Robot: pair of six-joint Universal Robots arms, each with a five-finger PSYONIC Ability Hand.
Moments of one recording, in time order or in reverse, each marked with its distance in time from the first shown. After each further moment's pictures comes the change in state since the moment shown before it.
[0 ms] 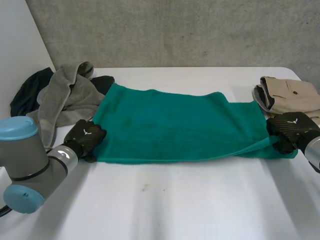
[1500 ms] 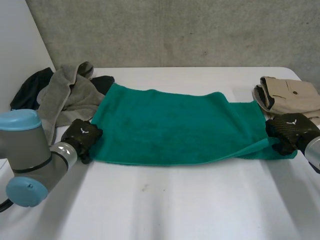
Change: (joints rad) left arm -0.020 -0.026 0.087 -0.109 -0.104 0.028; right arm -0.001 0.008 -0.014 0.033 -0.008 -0.018; left_hand -0.166 -0.161 -0.158 -0.171 -0.162; right_hand 0.000 0.000 0.000 0.000 0.000
